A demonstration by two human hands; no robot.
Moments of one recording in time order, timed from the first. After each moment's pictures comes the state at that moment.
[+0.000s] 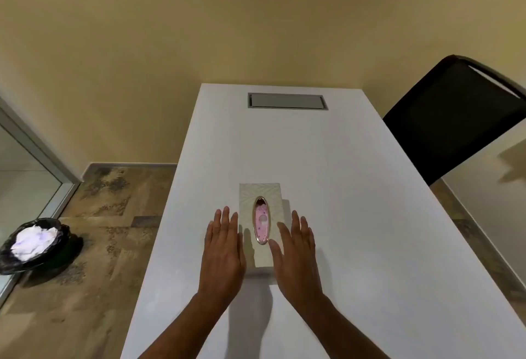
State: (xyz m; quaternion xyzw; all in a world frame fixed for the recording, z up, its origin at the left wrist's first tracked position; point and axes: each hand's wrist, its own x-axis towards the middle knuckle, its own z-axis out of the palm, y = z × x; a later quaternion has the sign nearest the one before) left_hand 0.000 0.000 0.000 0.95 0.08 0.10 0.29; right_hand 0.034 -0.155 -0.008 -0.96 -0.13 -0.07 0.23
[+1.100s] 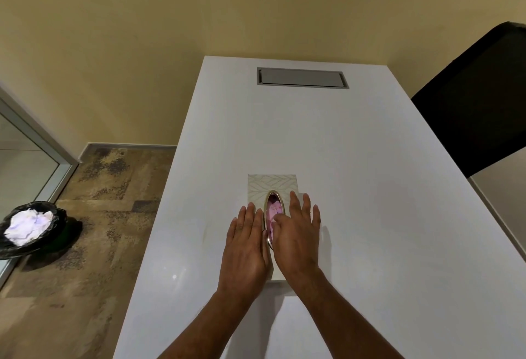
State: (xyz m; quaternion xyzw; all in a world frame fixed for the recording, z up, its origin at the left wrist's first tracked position) left_hand 0.052 -0.006 -0.076 0.95 0.07 0.07 0.30; right_hand 0.119 -0.110 -0.037 -0.99 -0.10 0.08 0.10
